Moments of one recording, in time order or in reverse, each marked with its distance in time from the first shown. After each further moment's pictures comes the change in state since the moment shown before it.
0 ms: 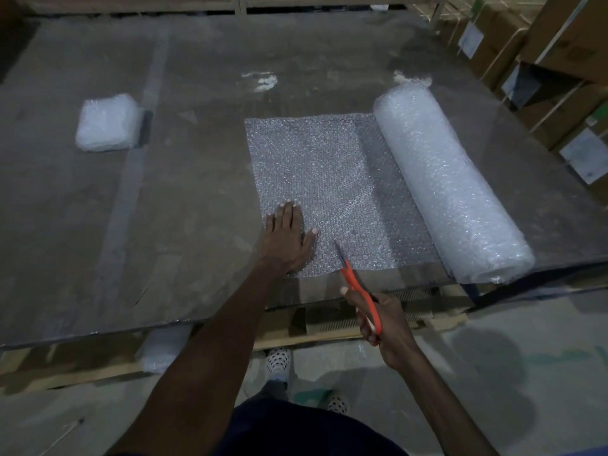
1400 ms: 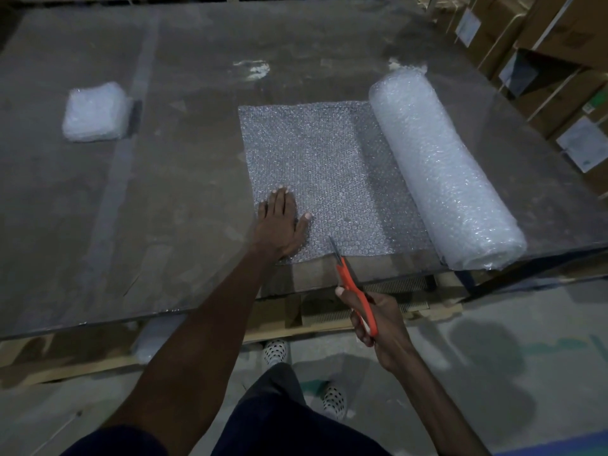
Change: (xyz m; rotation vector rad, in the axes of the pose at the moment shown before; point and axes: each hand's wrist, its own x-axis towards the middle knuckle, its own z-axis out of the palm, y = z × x) left_hand 0.006 0.005 -0.003 0.006 -0.016 -0.015; right_hand -0.009 0.018 -0.009 0.010 0.017 0.002
